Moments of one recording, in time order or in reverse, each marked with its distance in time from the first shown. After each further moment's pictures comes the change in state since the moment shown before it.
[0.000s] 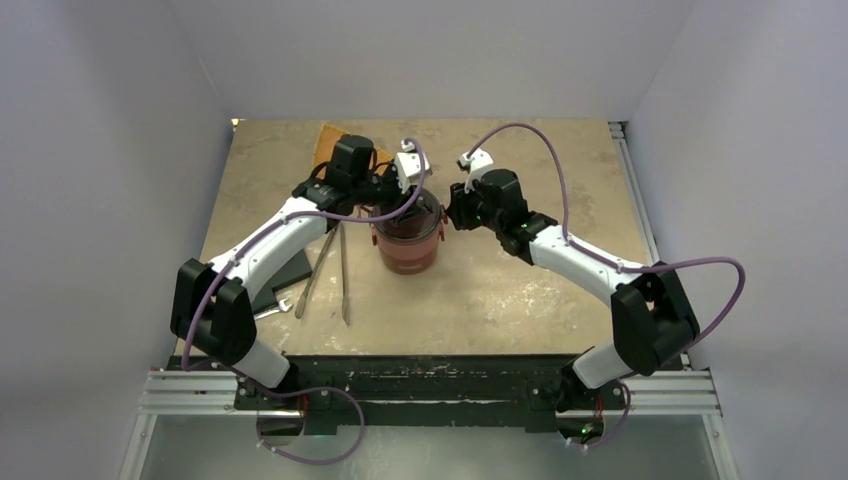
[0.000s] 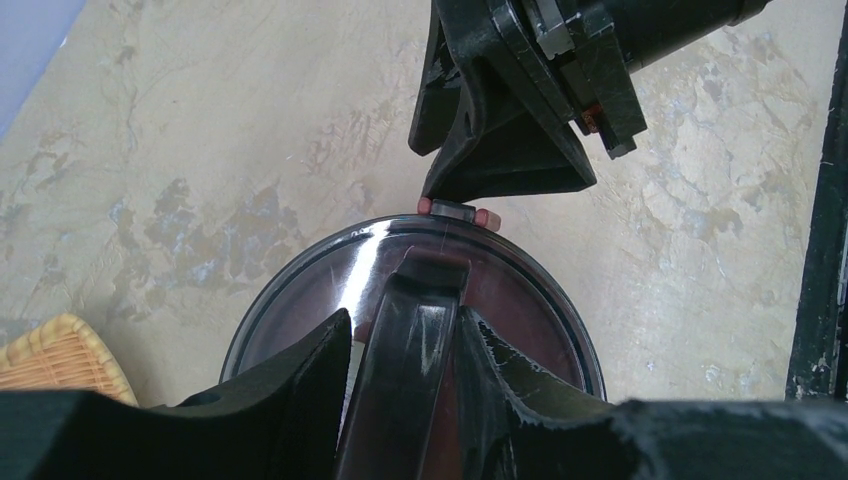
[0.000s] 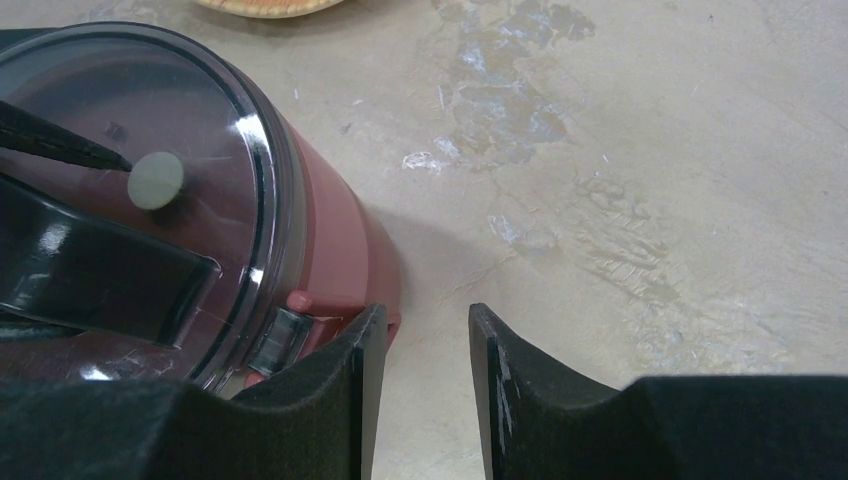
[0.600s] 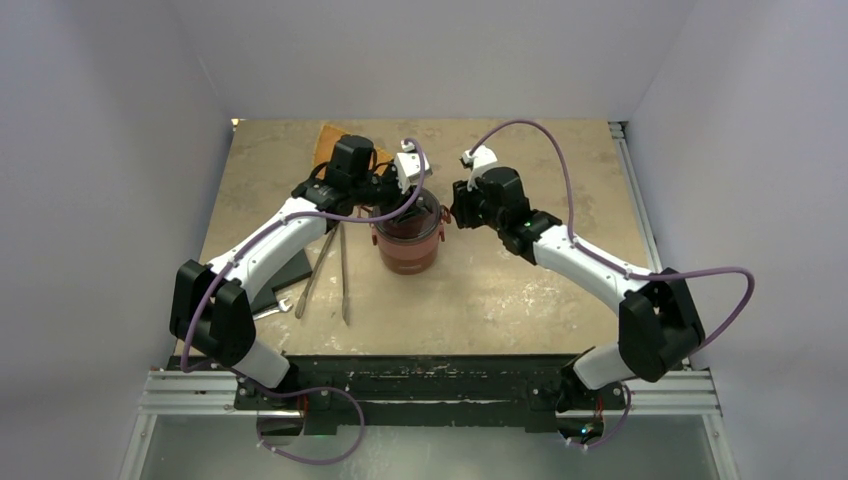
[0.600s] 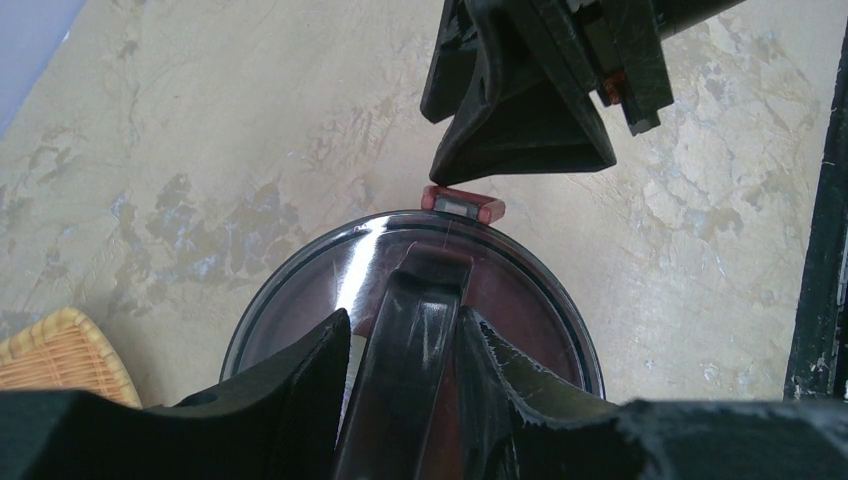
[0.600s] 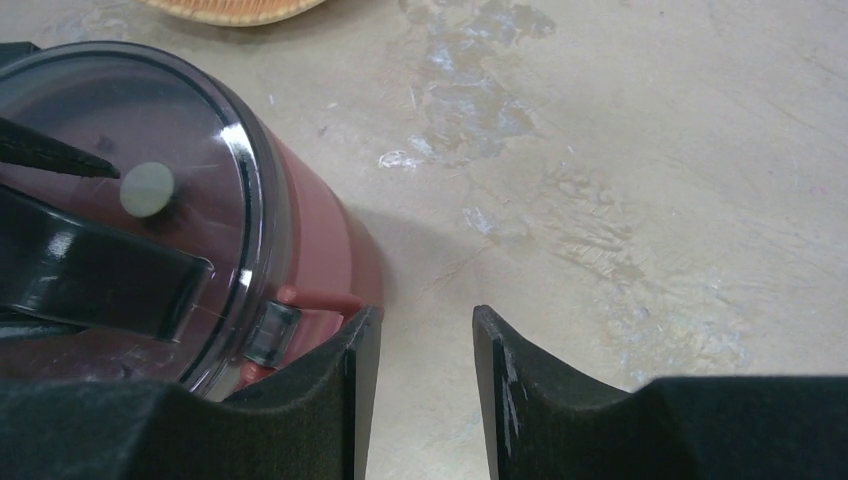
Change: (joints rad) left arm 0.000 -0.006 0.000 -0.007 -0.009 0.002; right arm 0.003 -0.041 0.023 -0.080 0.090 0.006
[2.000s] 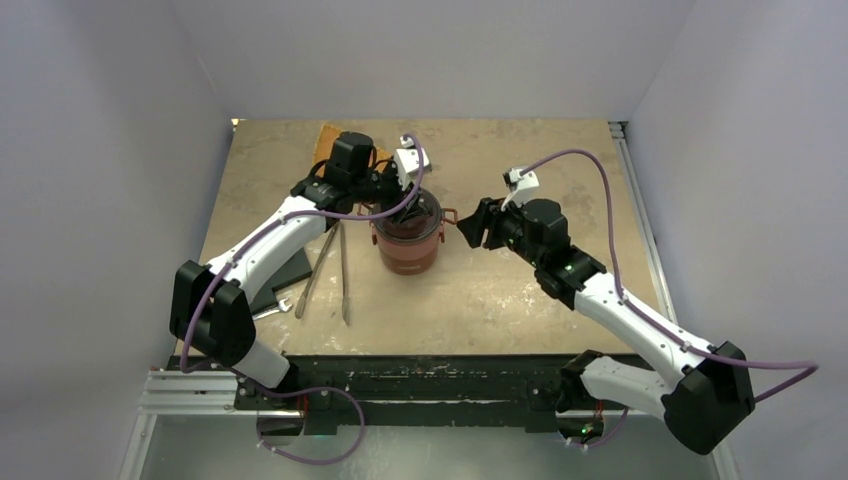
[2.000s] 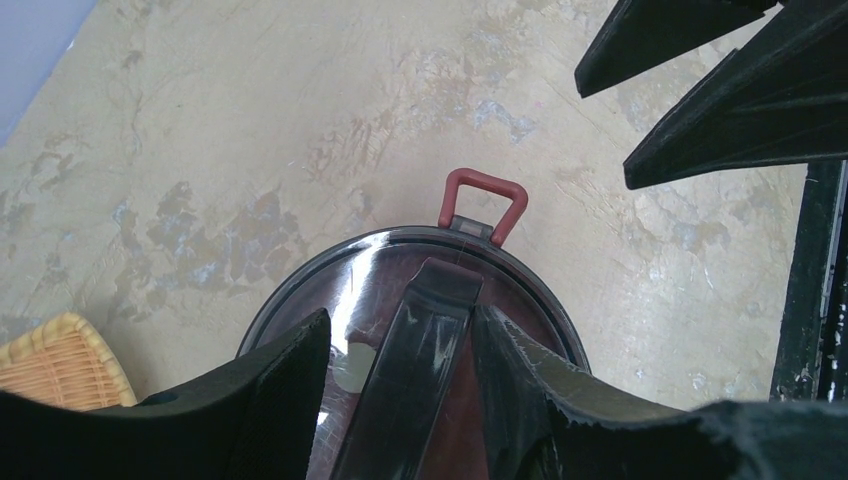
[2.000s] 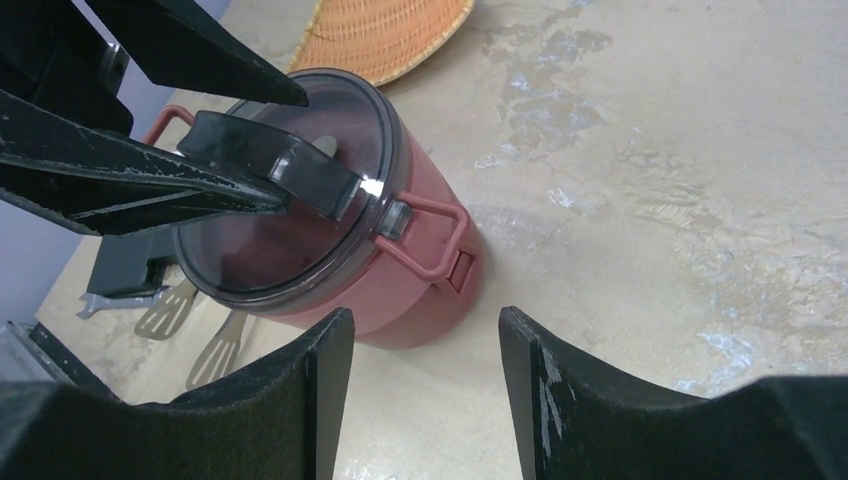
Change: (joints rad) left arm 0.000 0.000 0.021 -0.004 0.006 -0.027; right arm 0.001 -0.394 -0.257 0.069 -0.081 0.245
